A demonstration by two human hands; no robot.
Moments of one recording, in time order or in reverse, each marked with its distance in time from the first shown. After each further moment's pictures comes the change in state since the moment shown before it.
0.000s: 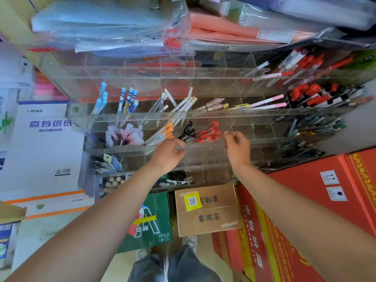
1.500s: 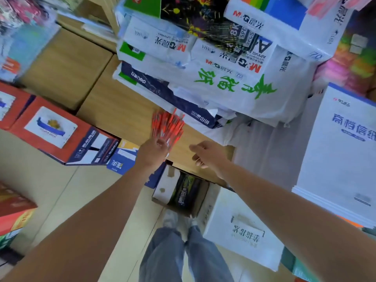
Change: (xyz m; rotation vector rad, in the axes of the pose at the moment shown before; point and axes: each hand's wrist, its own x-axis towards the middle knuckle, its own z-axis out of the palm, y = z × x) left_hand -0.234 -0.572 -0.380 -0.207 0.480 -0.616; right_hand -0.345 -0.005 0.668 -0.497 -0.963 0.225
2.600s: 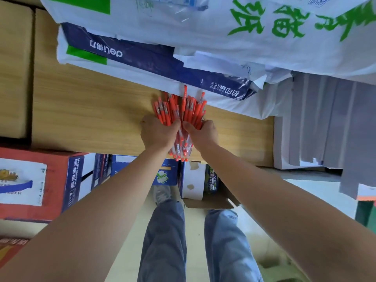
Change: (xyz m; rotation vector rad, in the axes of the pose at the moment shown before) left_hand 0.193 -0.073 0.026 0.060 -0.063 -0.120; right_hand 0.181 0.008 0.130 0.076 0.538 0.284
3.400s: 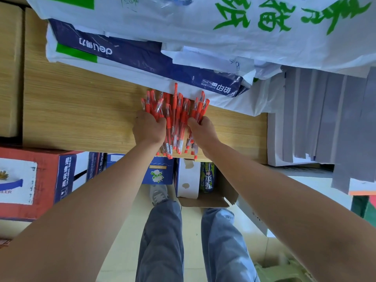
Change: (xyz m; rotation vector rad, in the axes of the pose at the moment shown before) left_hand 0.009 -0.005 0.007 0.161 0.015 0.097; right_hand 0.005 0.010 -0.021 0.143 -0.200 -0.038
